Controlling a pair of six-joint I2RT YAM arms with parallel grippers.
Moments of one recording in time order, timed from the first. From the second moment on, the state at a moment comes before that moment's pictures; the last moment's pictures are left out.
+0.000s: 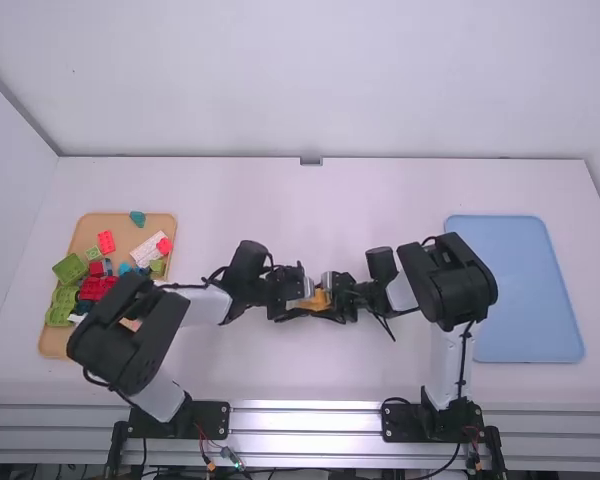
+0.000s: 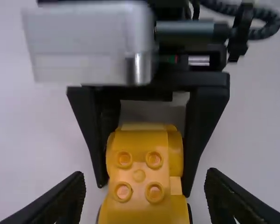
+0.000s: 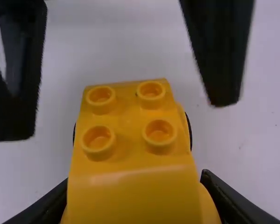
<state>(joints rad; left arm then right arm) -0.42 1.67 0.56 0.31 0.72 0.77 0.31 2.11 0.60 0.54 -1.07 -0.92</state>
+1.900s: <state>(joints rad) 0.08 1.45 0.56 0.56 0.38 0.15 -0.62 1.73 0.70 0.05 -0.11 -0.16</state>
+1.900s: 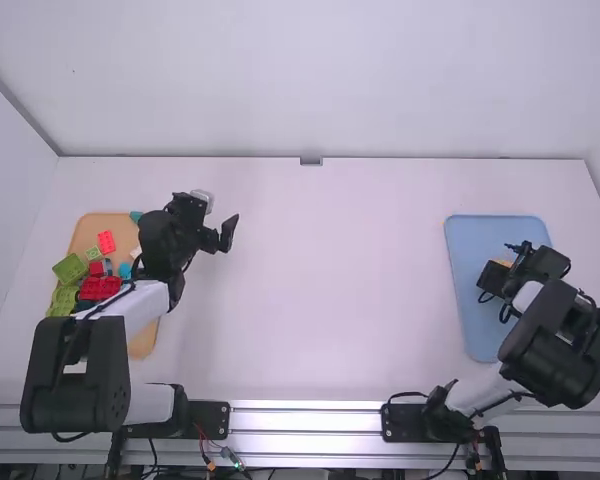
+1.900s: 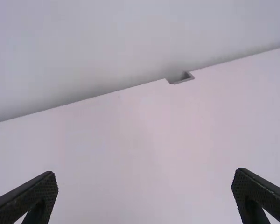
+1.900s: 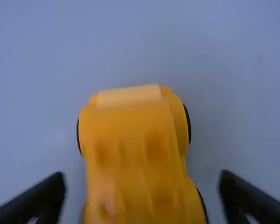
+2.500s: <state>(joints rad) 0.05 1.16 0.59 0.33 0.28 0.03 -0.33 1.22 0.70 -0.21 0.05 -0.14</state>
